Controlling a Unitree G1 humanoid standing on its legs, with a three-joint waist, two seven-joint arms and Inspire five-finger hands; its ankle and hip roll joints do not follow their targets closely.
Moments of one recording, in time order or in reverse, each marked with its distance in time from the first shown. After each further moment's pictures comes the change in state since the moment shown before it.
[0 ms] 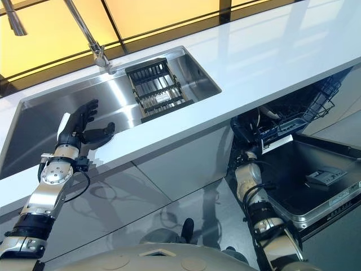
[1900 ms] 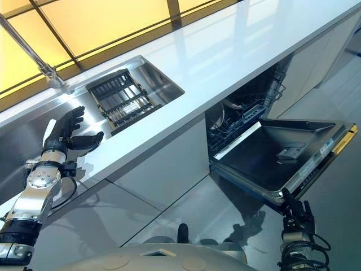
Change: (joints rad) left arm 0.092 0.059 0.050 -0.027 -0.037 0.075 0.031; right arm 0.359 -0.160 -0.474 0.463 0.138 0.140 0.431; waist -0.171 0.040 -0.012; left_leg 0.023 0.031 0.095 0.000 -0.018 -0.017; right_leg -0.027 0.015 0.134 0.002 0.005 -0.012
